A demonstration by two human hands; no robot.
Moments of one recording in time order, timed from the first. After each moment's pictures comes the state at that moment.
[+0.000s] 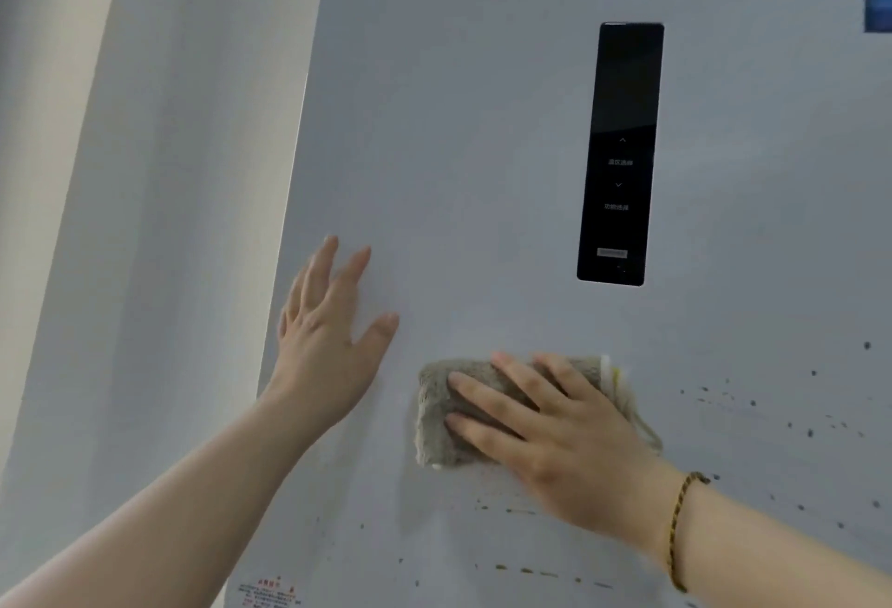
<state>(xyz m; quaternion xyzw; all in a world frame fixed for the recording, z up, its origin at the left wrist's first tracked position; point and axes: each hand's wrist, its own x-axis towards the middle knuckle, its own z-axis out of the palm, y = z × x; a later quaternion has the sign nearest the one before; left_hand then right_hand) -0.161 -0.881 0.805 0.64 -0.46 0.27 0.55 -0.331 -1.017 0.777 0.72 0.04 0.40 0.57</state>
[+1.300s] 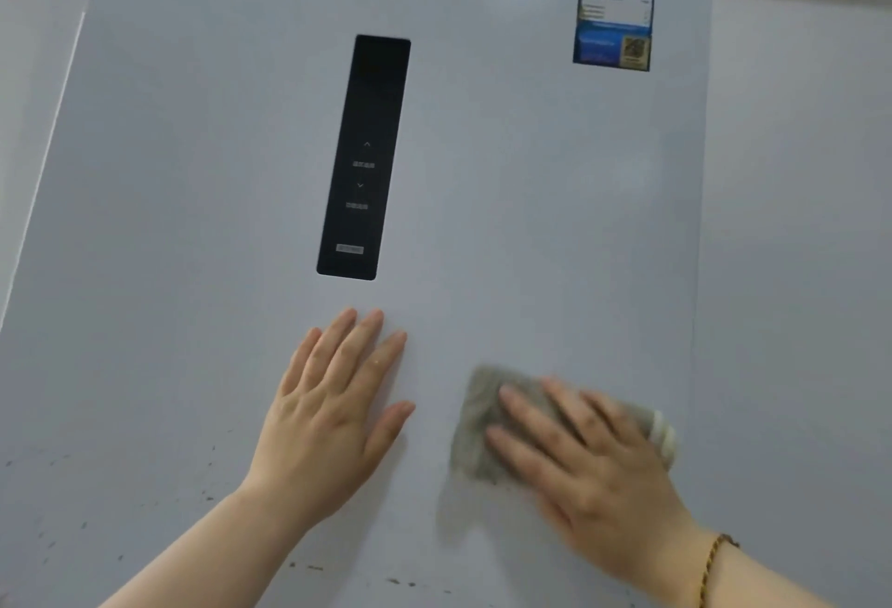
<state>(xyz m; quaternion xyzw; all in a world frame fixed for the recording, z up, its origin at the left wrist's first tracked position) -0.324 -0.984 0.769 0.61 -0.53 0.49 0.33 -0.537 -1.106 0.766 0.70 -0.05 0.45 0.55</state>
